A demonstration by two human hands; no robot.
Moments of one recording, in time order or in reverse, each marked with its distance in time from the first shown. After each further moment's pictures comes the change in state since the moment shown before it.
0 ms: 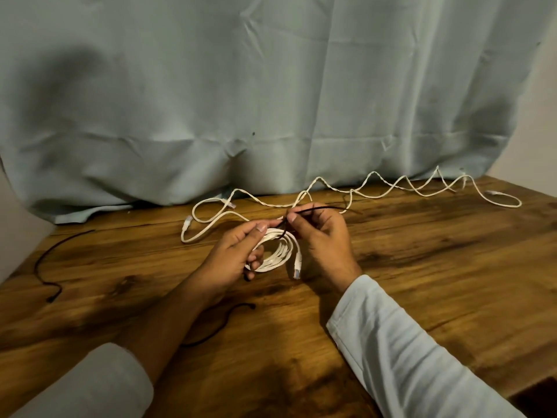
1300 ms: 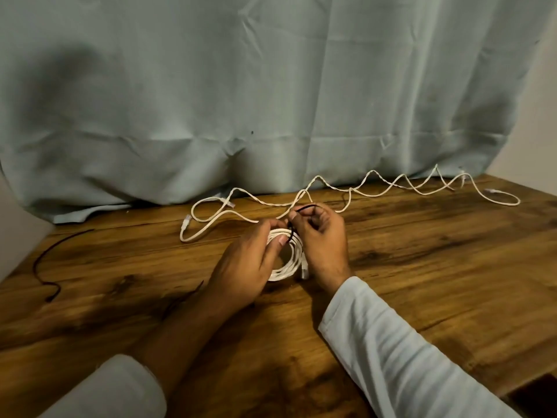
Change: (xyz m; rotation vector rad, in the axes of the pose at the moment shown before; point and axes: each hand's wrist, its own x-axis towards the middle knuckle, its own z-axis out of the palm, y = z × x) left_hand -0.011 0.004 0.024 0.777 0.128 0.325; right_hand -0.005 0.001 0.009 -0.069 0.148 -0.031
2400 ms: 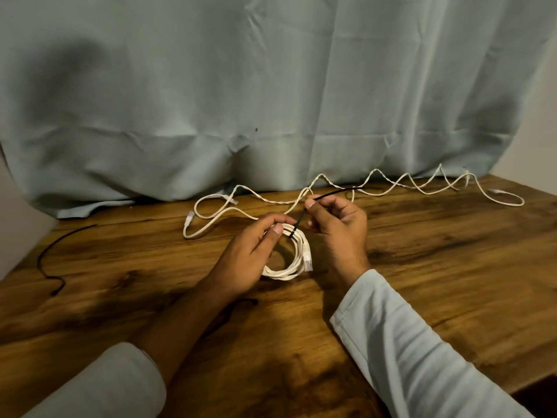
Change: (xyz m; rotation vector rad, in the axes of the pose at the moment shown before) left_hand 0.005 -0.003 -0.004 -0.358 -0.030 -0.085; right_hand 0.008 -0.012 -0.012 0.259 0.069 0.075
